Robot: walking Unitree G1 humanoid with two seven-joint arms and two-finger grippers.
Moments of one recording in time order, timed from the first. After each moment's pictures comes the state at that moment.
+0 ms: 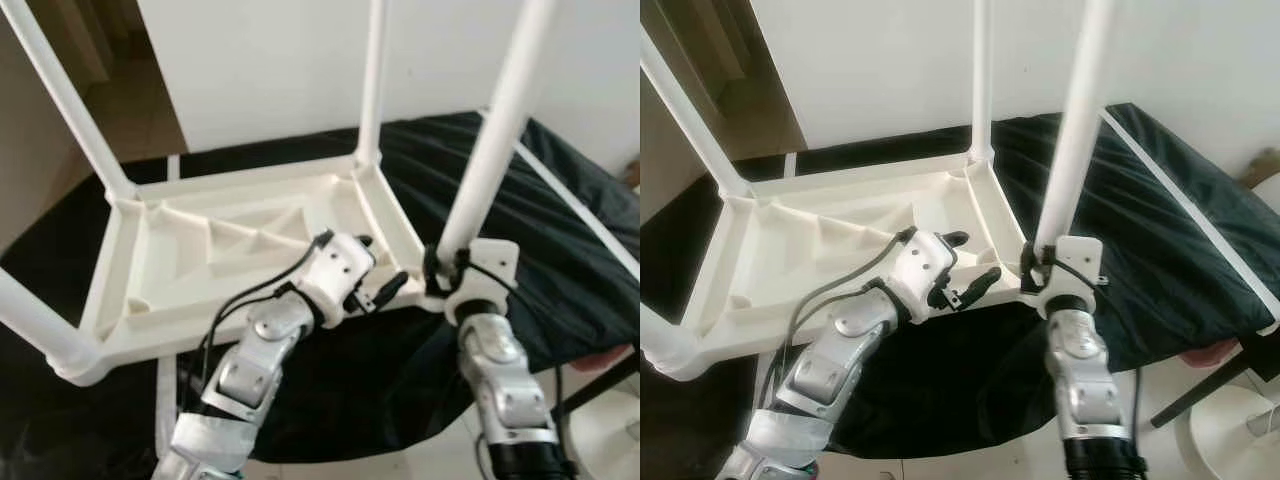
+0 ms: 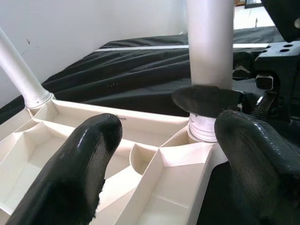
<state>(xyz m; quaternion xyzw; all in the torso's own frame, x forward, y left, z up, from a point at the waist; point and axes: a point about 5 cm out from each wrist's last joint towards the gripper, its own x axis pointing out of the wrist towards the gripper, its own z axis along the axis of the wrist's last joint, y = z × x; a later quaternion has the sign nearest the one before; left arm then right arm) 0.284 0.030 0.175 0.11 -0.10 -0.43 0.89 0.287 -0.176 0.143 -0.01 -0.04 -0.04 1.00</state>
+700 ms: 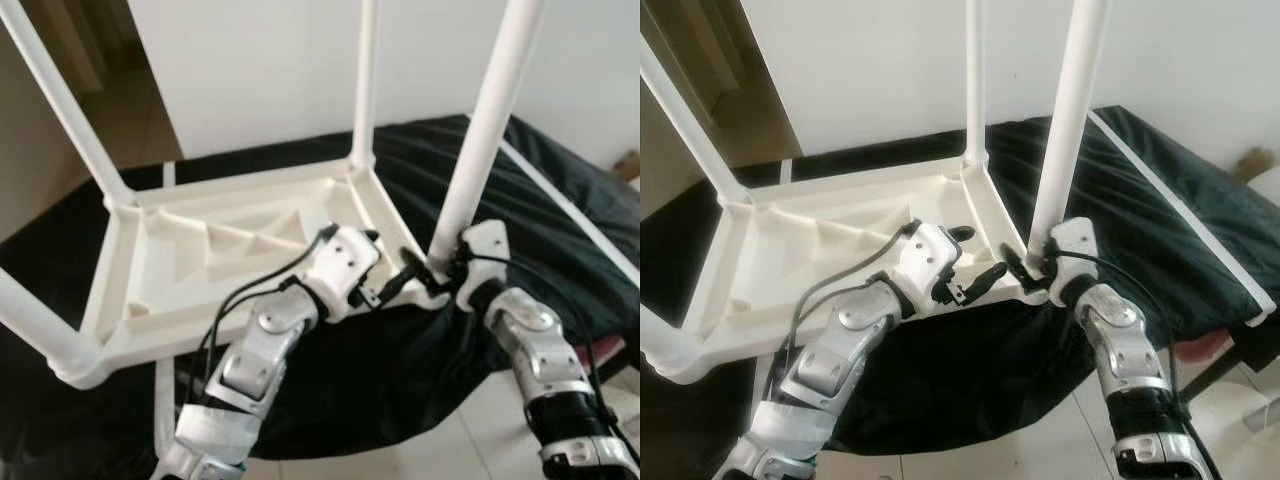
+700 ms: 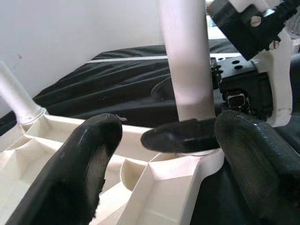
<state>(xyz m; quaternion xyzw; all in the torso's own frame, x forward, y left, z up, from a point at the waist) 0.287 0.026 0.182 0.11 -0.10 -0.44 0.89 0.324 -0.178 0.147 -0.07 -0.02 0.25 0.97</state>
